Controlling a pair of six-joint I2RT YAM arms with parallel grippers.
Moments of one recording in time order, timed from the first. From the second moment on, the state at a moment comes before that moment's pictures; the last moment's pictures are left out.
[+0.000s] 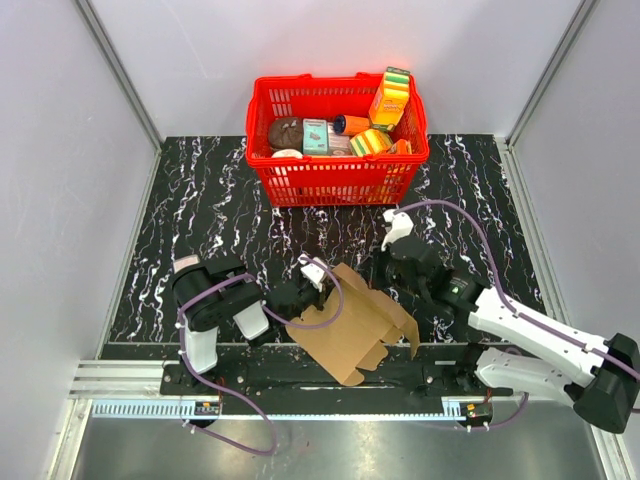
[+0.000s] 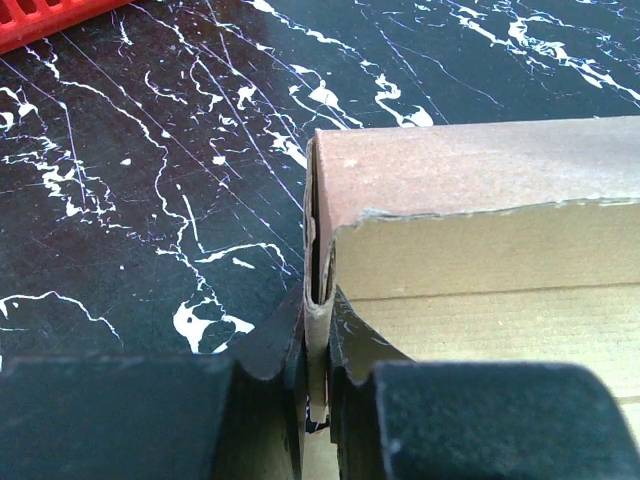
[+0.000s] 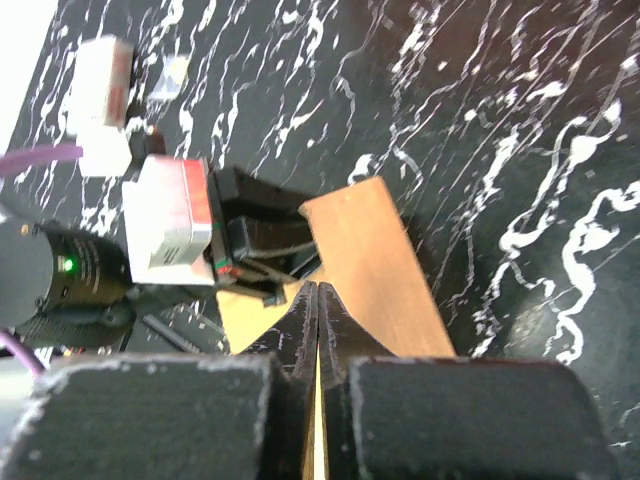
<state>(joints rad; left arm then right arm) -0.95 1.89 0.30 1.42 -0.13 -0.11 0.89 0.98 0.77 -0.28 0.20 0.59</state>
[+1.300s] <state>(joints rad) -0.95 1.89 0.30 1.42 -0.13 -0.12 0.89 1.16 0.68 -0.14 0.16 0.65</state>
